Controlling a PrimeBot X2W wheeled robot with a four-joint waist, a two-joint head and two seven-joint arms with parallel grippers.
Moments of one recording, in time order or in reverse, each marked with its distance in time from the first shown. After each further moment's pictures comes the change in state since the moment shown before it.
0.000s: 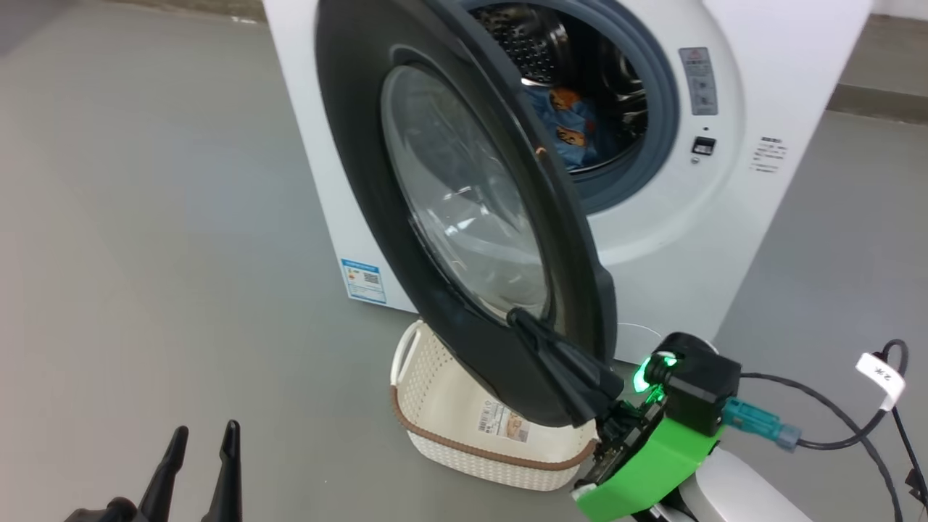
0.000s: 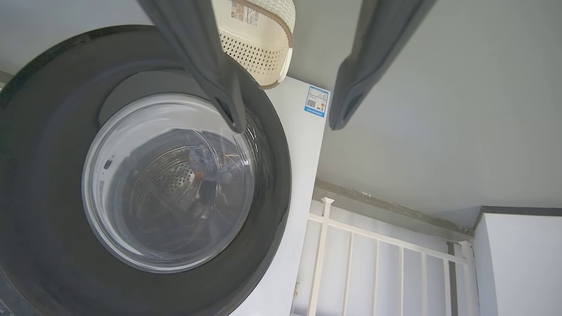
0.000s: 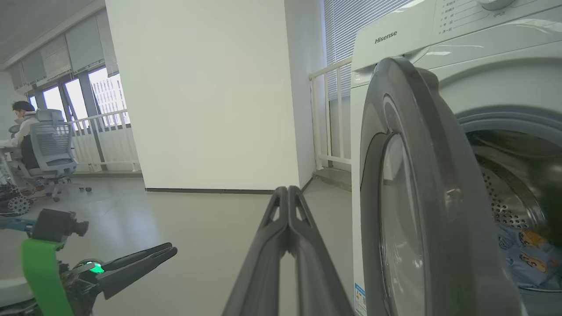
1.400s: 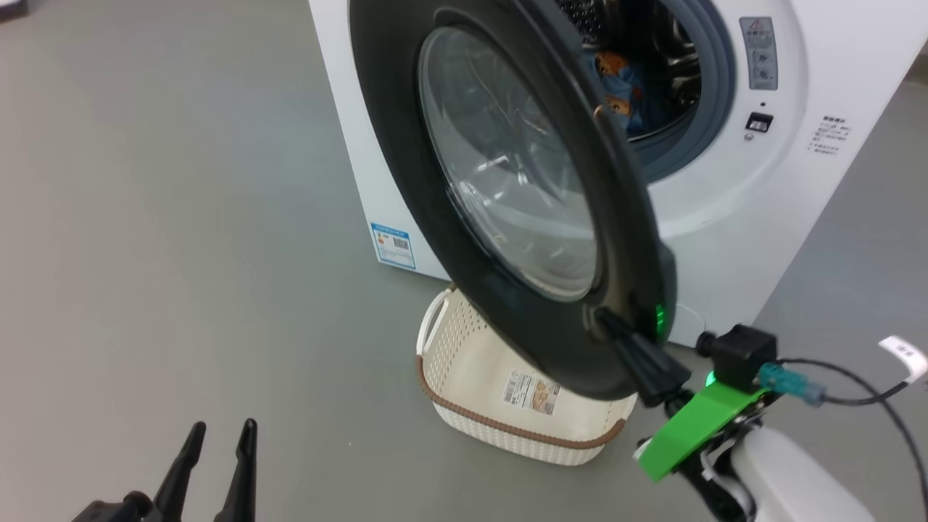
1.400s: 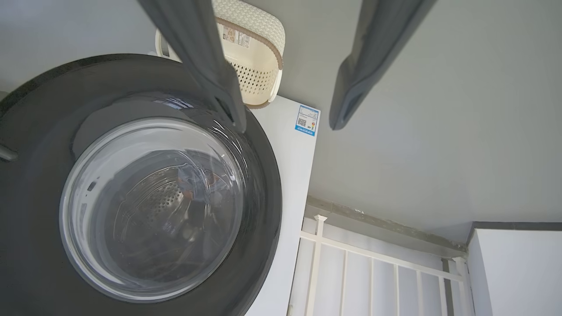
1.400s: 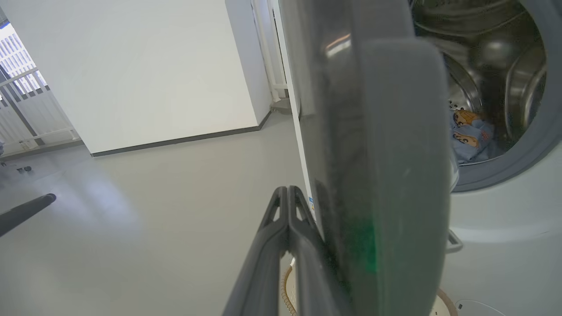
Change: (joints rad) left arm -0.011 0.026 -0.059 -0.001 -0.016 0.000 0.000; right arm -0.047 -0.038 -0.094 0.351 0.038 0.000 0.000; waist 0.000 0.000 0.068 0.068
